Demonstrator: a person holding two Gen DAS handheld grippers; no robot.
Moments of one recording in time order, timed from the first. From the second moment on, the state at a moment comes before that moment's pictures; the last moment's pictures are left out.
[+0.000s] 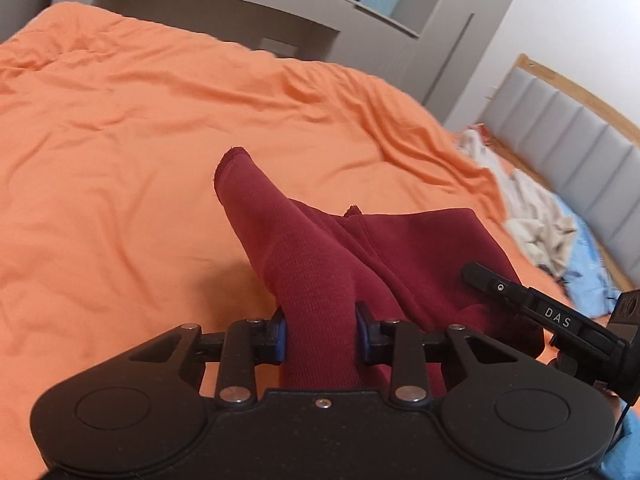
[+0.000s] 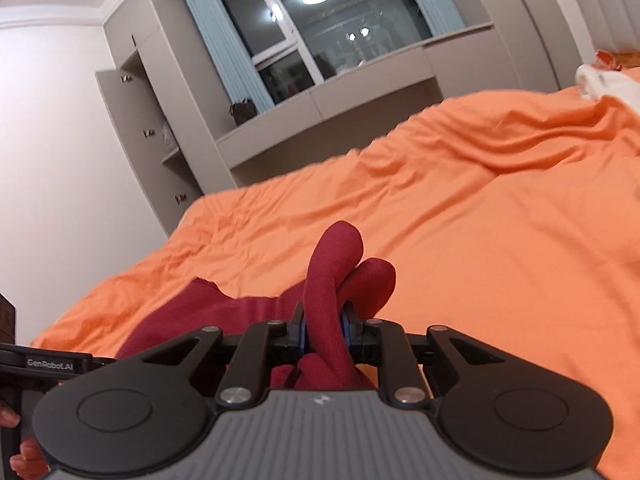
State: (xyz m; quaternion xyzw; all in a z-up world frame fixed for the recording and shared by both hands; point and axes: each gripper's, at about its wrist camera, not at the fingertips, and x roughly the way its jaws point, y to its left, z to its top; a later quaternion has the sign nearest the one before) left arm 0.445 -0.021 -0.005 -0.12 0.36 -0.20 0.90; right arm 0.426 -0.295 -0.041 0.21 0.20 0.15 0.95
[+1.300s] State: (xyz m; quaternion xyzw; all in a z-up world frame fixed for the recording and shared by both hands) left arm 0.260 -0.017 0.044 -0.05 0.25 -0.05 0.97; right arm 0.240 -0.260 0.016 0.08 0.17 0.07 0.98
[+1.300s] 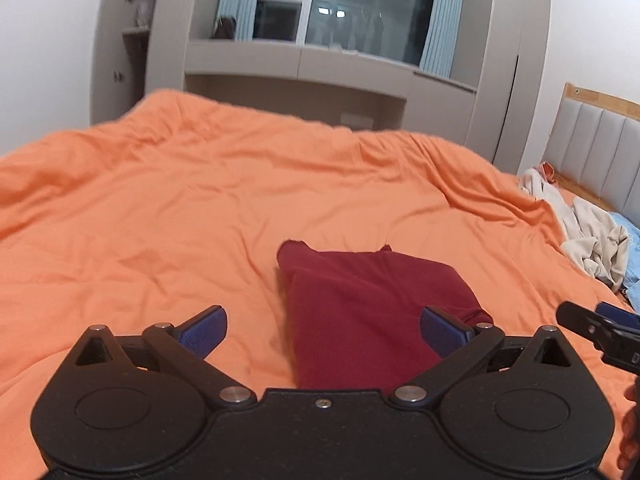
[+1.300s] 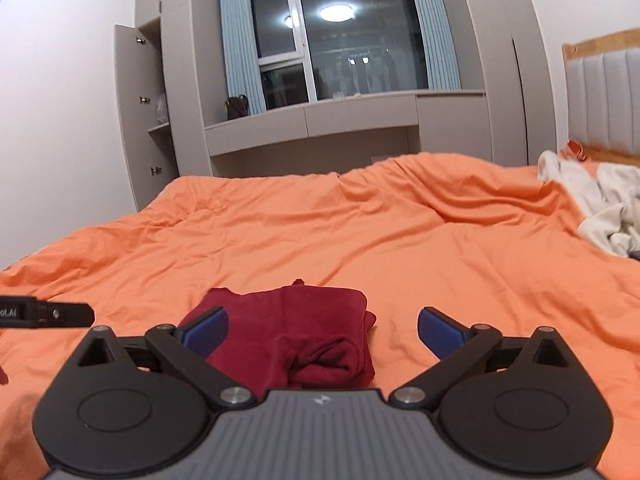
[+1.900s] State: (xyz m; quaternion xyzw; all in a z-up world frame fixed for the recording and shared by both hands) left arm 0.124 -0.032 0.028 0.01 0.22 -0.03 0.97; right arm 0.099 -0.249 0.010 0.07 0.14 0.03 0.99
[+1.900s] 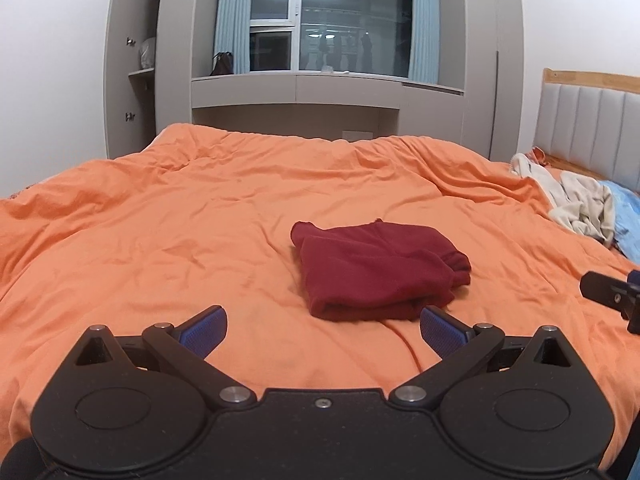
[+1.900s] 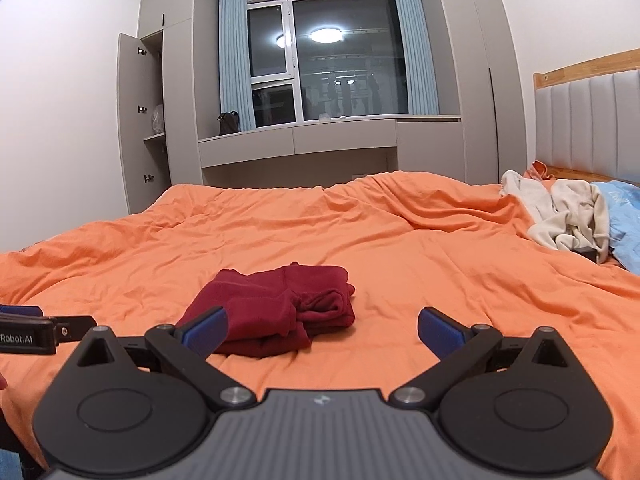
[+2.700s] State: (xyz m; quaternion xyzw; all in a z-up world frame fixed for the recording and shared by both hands) left arm 0.115 -0.031 0.026 0.01 0.22 -0.03 0.97; right arm 0.089 -0.249 0.001 0.06 0.16 0.03 0.98
